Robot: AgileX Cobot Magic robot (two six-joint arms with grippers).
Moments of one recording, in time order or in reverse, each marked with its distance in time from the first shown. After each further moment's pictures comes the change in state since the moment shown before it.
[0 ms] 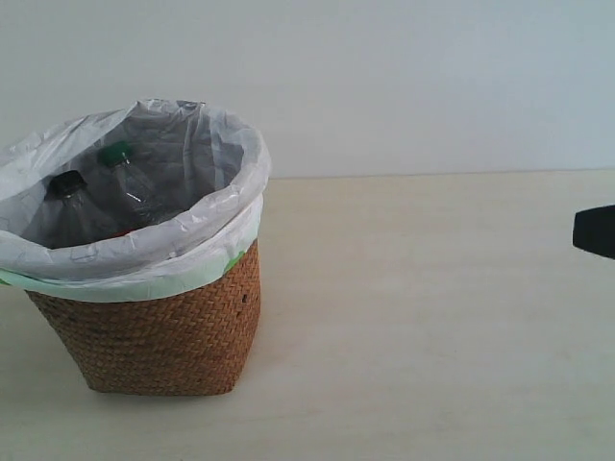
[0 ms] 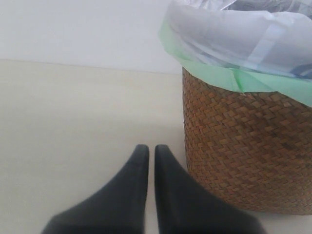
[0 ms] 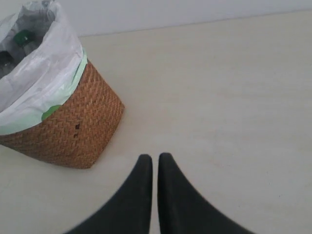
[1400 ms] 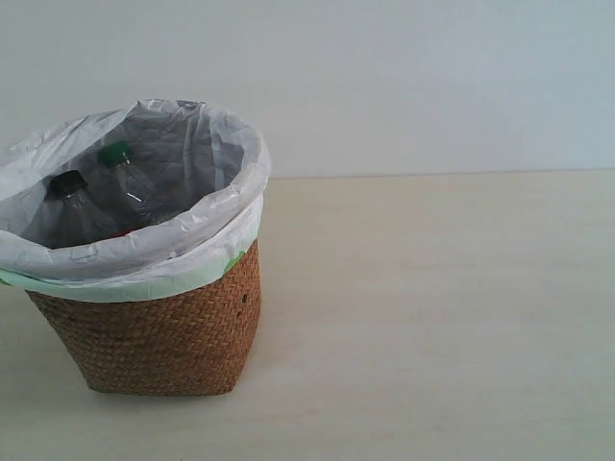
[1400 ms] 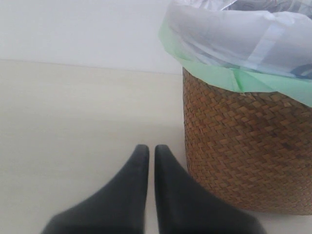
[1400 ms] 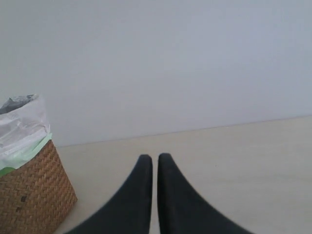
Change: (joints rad) left arm 0.000 0.000 0.000 0.000 0.000 0.000; right arm 0.111 -0.715 0.601 -0.036 -0.582 -0.018
